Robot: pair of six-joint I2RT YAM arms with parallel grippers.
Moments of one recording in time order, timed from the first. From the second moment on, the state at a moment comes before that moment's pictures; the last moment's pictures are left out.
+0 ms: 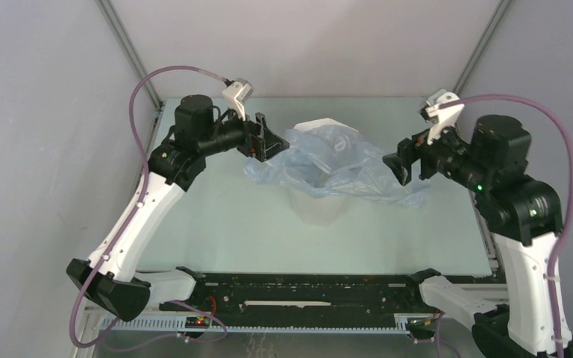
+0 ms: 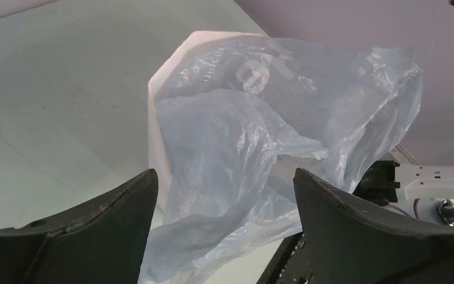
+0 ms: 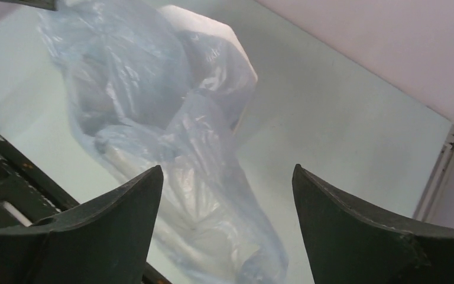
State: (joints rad) left arm -0.44 1.23 1.41 -0.47 0.51 -0.24; right arm 0.31 0.98 1.72 -1.06 -0.28 -0.16
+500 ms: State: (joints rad) left arm -0.46 1.24 1.41 -0.61 0.45 -0.17; right arm 0.46 1.05 1.59 -1.00 -0.21 -0.48
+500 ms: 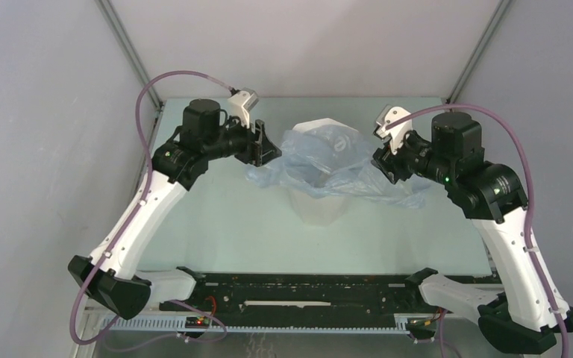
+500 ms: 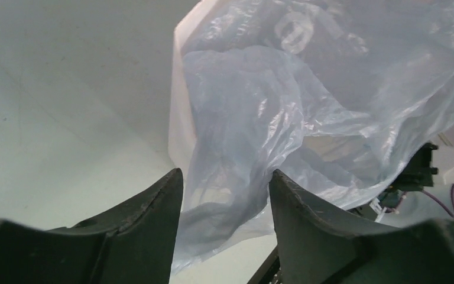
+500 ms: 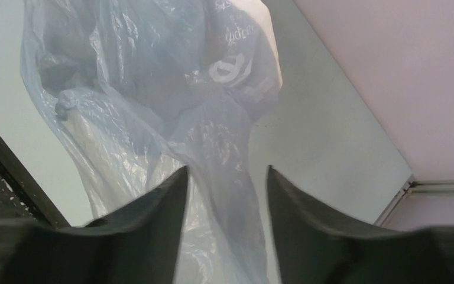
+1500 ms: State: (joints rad) left arm -0.35 1.48 1.45 -0.51 0.40 -0.60; right arm 0.23 1.28 1.43 -0.64 -0.20 0.02
